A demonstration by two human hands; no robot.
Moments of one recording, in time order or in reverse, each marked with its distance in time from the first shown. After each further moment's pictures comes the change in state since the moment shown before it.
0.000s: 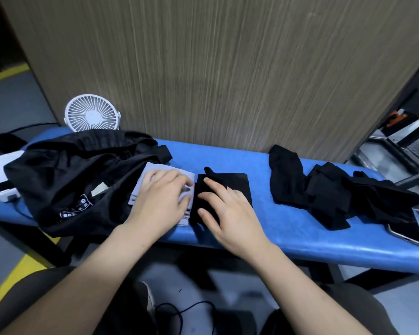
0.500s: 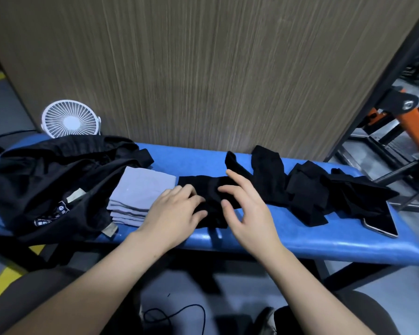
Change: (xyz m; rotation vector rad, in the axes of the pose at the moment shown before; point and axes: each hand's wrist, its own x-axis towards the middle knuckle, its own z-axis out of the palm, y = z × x) left_hand 0.002 0.051 0.026 0.044 -0.208 0.157; right_hand -0.034 0.041 -0.036 0.399 0.291 0.120
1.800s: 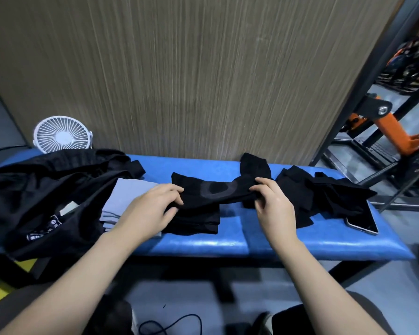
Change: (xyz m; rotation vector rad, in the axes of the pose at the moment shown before) left_hand 0.005 -0.041 -0.007 -0.252 0.111 0.044; right_hand 0.003 0.058 -0.041 -0.390 0.205 0.187
